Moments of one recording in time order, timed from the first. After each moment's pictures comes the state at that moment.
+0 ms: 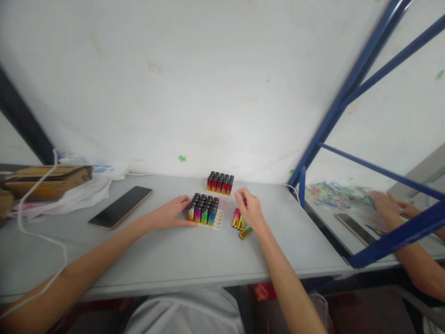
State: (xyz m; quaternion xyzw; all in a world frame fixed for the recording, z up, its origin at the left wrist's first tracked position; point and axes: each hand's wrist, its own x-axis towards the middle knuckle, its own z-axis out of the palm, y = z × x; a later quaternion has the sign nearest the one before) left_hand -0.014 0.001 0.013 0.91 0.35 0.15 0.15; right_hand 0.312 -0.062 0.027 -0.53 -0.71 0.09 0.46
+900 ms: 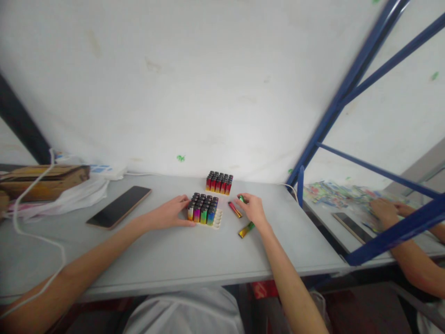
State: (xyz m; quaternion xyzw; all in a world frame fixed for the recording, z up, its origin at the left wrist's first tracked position) left_hand -0.013 0.000 0.014 0.91 0.36 0.14 0.15; right_hand 0.341 -0.040 0.008 -0.61 -0.66 0.16 0.41
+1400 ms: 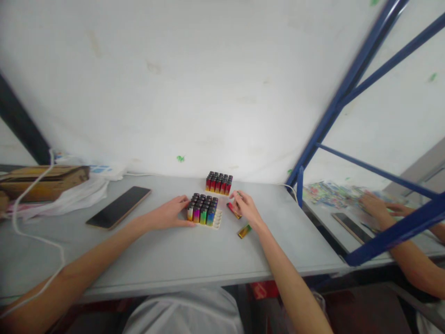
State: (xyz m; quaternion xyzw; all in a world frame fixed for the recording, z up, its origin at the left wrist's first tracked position) left_hand -0.013 0.002 0.012 0.91 0.36 0.14 0.15; right_hand 0.304 -0.052 0.024 -0.48 -0.57 0.44 0.51
